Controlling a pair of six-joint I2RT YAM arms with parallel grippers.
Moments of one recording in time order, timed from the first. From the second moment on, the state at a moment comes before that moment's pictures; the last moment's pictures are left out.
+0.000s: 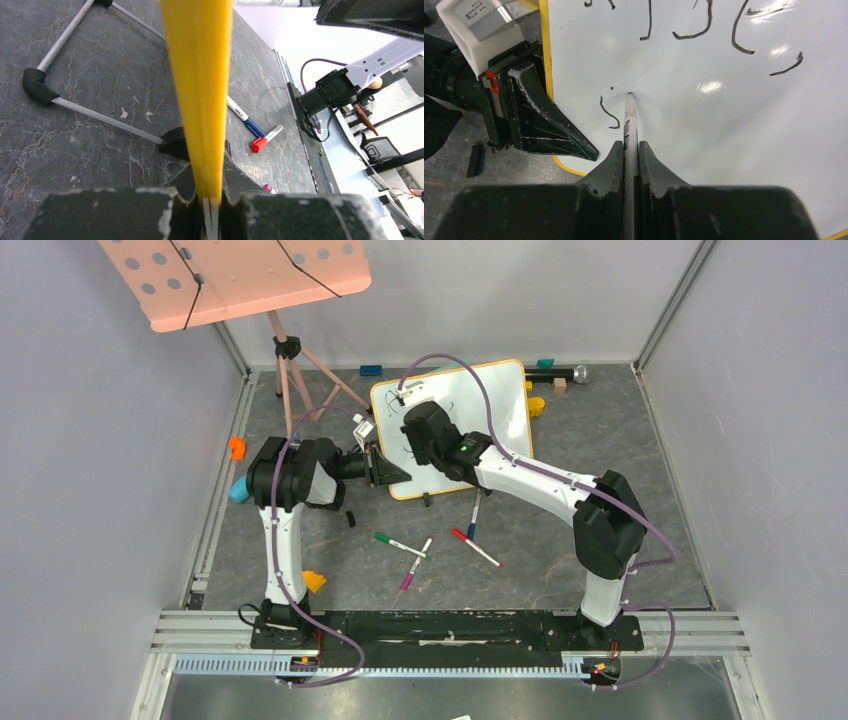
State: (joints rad) left arm -0.14 2.28 0.86 1.51 1.33 -0.80; right arm 0.85 1.84 1.50 -0.29 0.38 0.17
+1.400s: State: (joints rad) left arm -0.14 2.28 0.86 1.51 1.33 -0.80; right arm 0.84 1.85 1.53 -0.29 0.32 0.17
